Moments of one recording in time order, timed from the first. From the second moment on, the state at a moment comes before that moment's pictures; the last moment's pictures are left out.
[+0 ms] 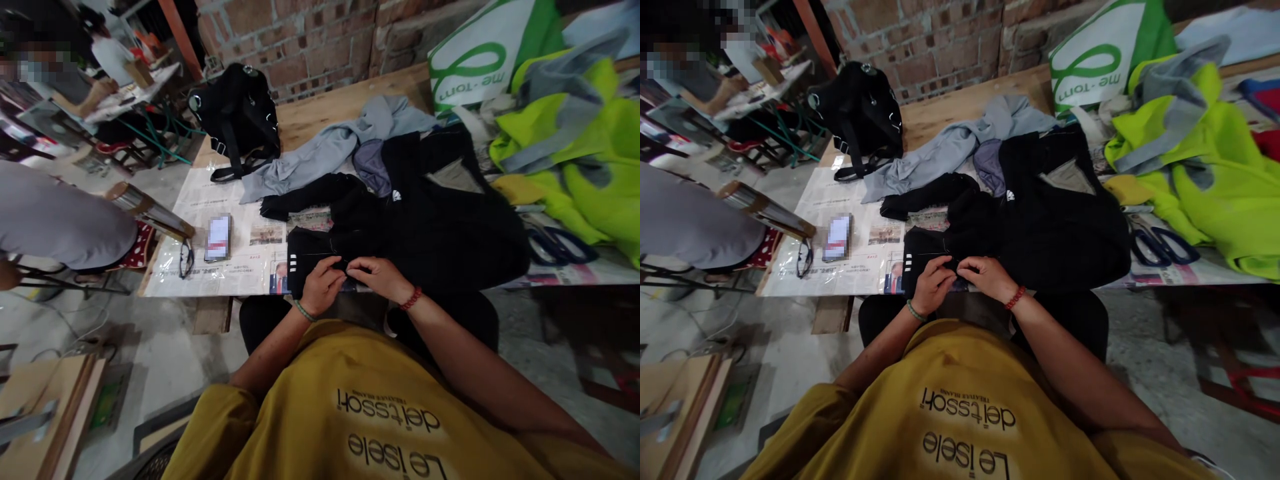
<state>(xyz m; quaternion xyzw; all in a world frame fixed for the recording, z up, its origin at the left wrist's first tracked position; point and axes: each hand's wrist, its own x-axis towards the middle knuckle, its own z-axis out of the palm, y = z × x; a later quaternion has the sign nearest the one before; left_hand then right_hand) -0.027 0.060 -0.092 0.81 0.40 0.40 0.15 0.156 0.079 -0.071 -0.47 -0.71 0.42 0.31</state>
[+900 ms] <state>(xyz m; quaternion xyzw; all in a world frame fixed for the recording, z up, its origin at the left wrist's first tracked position) -0.020 0.069 -0.094 0.80 0.38 0.42 0.19 0.152 0.086 -0.070 -0.52 -0.62 0.45 0.38</state>
